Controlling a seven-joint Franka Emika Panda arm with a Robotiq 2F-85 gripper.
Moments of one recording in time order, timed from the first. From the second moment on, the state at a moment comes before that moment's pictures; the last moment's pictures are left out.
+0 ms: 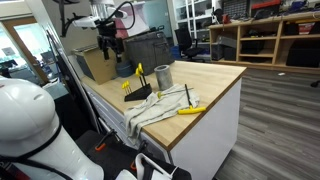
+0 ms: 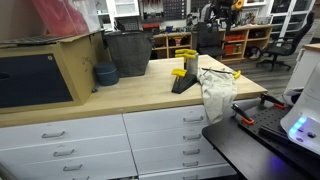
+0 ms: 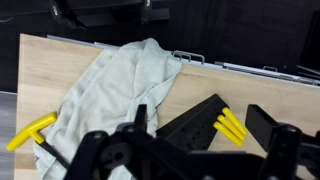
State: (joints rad) arm 0.04 -0.46 0.05 -2.47 0.21 1.91 0.13
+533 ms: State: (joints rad) arm -0.04 -0.28 0.04 -2.42 0.12 2.07 0.26
